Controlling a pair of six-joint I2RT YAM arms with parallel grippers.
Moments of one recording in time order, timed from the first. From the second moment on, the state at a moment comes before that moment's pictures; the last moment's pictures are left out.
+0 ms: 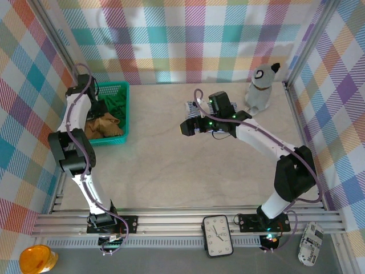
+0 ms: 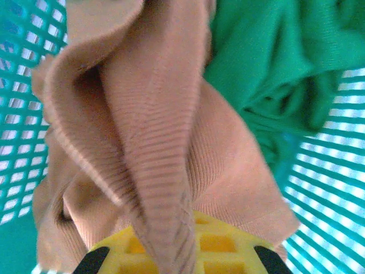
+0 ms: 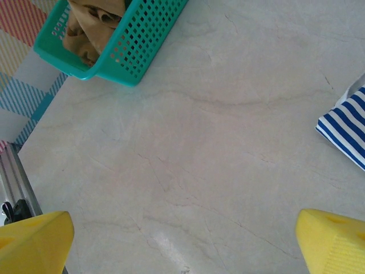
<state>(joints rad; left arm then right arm) 0.17 1.92 1.80 -1.03 -0.09 -0.22 0.54 1.62 1.30 -0.42 -0.51 0.20</state>
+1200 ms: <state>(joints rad) -0.66 1.81 1.63 -0.81 0.11 -0.81 0.44 1.10 0.75 -0.37 -0.61 0.19</state>
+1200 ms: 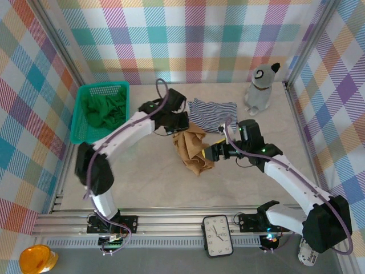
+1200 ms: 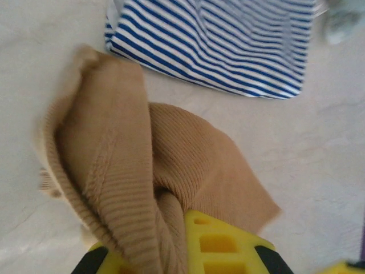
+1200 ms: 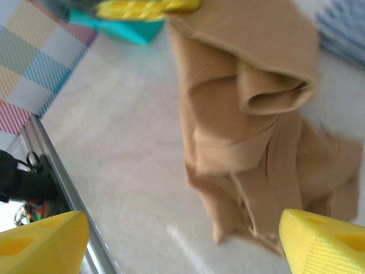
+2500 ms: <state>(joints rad) -0.53 2.17 2.00 -0.87 0.34 -0.33 0.34 1.66 0.79 0.01 -0.56 0.27</state>
